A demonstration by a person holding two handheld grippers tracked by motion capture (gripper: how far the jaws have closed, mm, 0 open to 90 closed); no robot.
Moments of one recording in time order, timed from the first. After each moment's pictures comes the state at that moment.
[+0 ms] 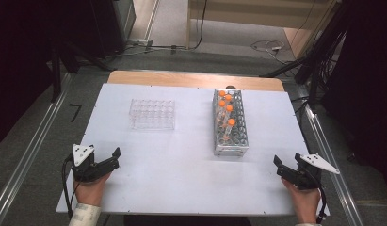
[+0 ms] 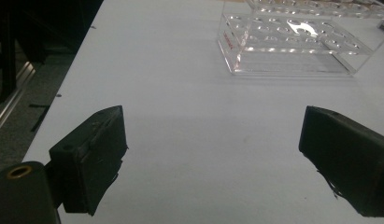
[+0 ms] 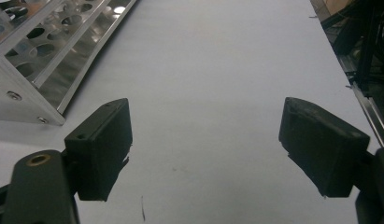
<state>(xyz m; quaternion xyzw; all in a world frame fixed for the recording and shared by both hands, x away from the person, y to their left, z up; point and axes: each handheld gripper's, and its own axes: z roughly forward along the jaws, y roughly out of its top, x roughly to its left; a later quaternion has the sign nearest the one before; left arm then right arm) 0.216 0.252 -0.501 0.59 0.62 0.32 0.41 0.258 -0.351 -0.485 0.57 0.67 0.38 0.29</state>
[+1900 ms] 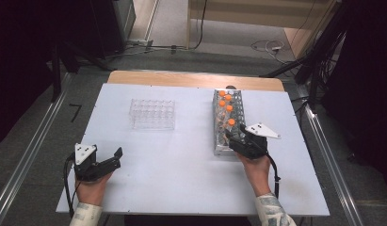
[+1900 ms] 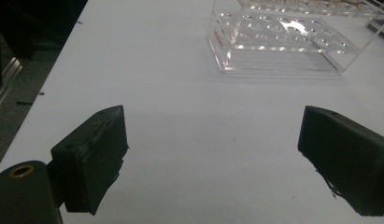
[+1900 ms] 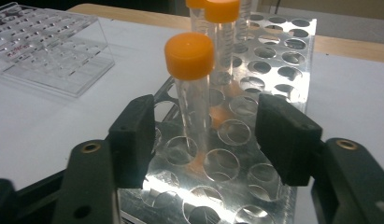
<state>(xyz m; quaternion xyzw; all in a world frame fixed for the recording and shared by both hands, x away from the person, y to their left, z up) 0.218 0.250 -0.500 0.59 0.62 0.31 0.42 0.319 -0.206 -0.453 0.45 0.73 0.45 0.26</state>
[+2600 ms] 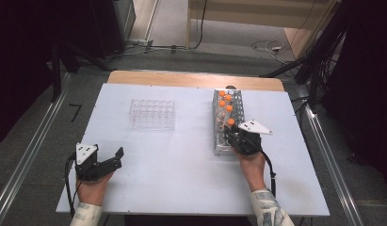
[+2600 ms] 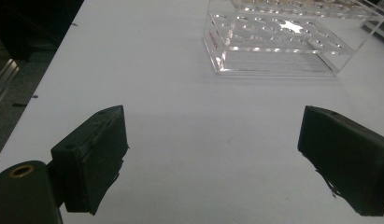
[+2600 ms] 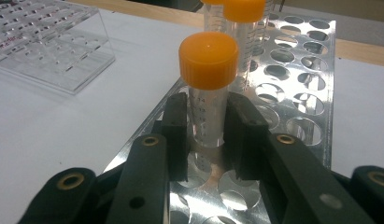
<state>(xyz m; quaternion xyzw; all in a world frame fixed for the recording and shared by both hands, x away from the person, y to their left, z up) 0.219 0.246 -0.499 0.59 0.61 0.31 0.42 0.330 -0.193 -0.457 0.44 0.74 0.44 0.26</state>
